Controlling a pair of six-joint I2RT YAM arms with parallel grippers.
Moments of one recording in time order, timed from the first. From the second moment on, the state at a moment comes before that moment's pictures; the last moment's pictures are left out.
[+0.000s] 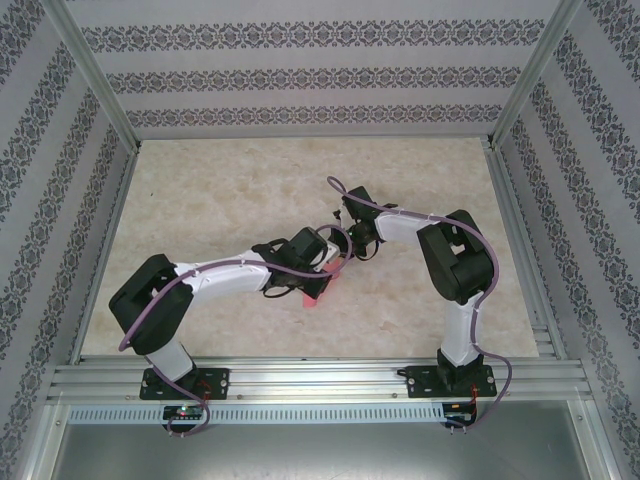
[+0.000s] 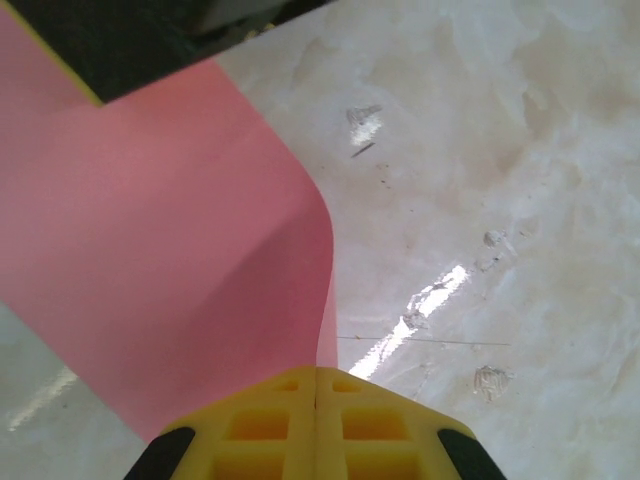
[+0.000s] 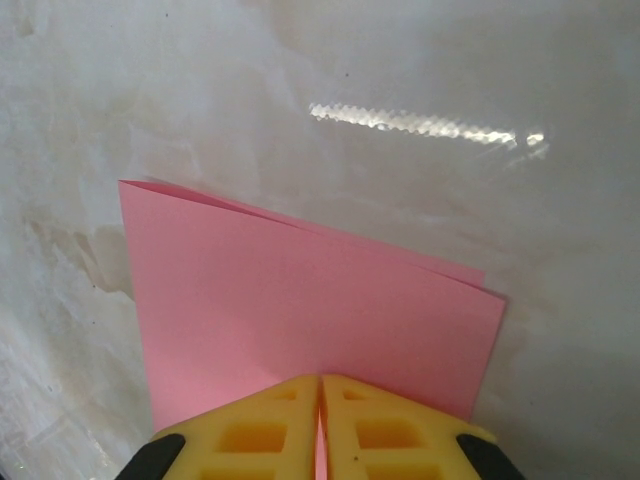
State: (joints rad) left arm -0.85 1.67 0.99 -0.36 0.16 -0.29; right arm 0.49 1.98 1.19 -0.41 -0.48 0.48
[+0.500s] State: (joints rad) left arm -0.78 1.71 0.99 -0.36 0.16 -0.26; right arm 0.49 1.98 1.19 -0.41 -0.48 0.48
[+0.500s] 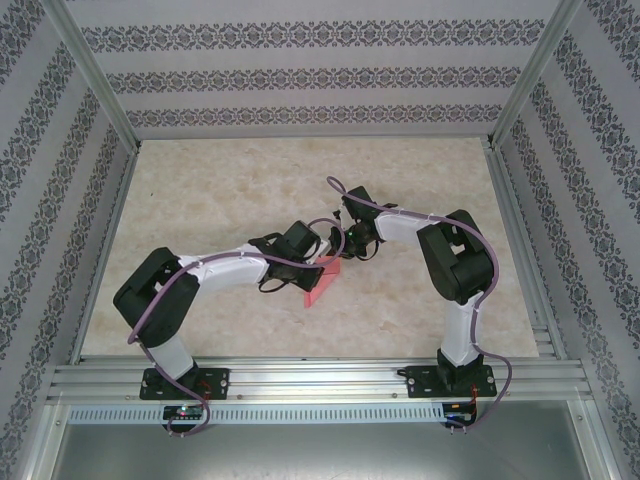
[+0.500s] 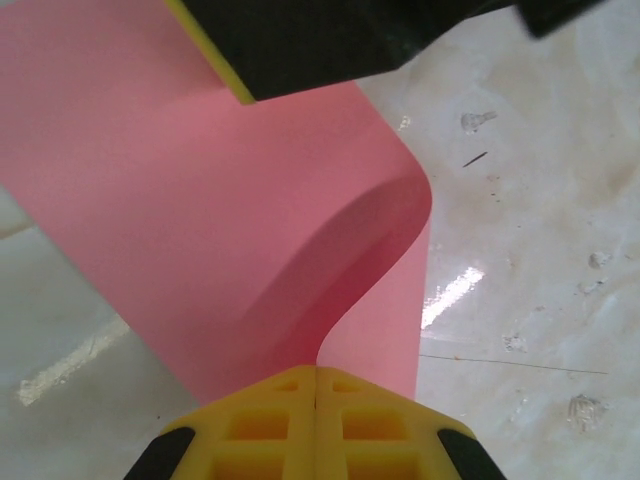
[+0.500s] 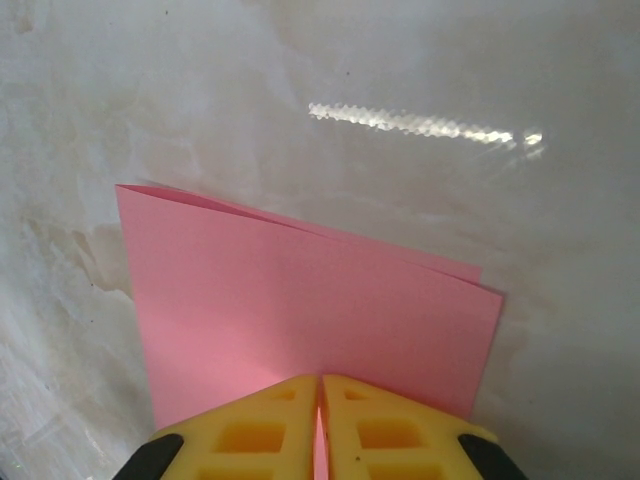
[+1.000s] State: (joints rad) left arm -0.77 1.78 1.03 -0.36 0.17 -0.23; right arm 0.49 1.98 1.19 -0.40 -0.48 0.50
